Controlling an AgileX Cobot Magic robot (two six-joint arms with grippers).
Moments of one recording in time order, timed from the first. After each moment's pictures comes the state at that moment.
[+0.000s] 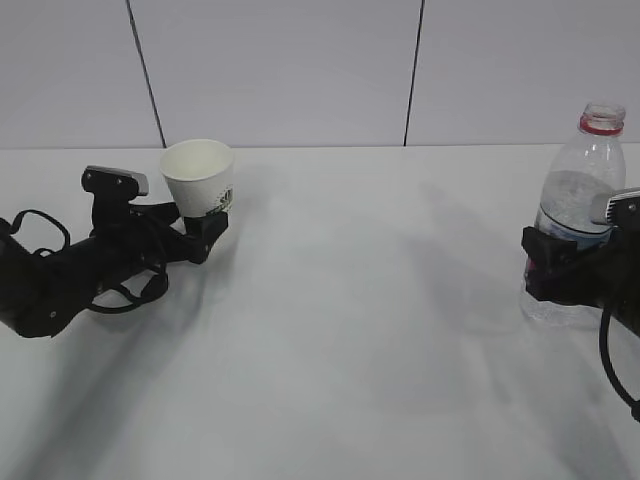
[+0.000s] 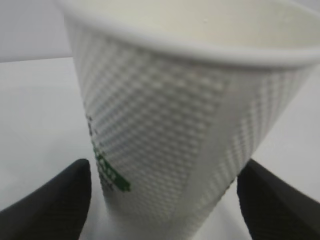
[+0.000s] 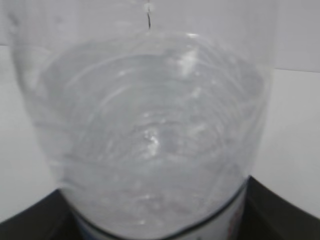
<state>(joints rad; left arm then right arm) -0.18 2.34 -1.02 0.38 -1.04 -0.30 0.08 1.83 -0.38 -0.07 -1.08 -0.02</state>
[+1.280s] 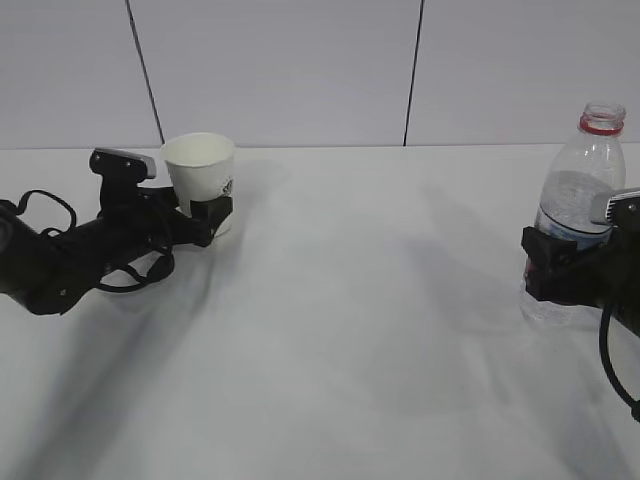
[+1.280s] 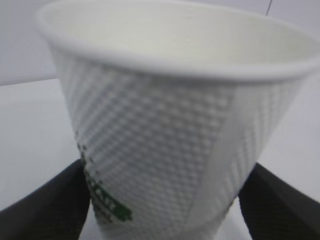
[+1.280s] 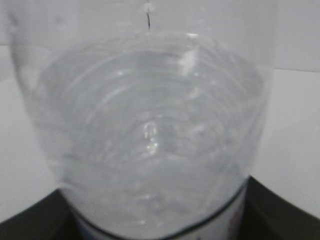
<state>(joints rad) -0.18 2.34 -1.10 0.39 -0.97 -0.30 0.08 1.83 -0.38 -0.07 -1.08 -0.02</state>
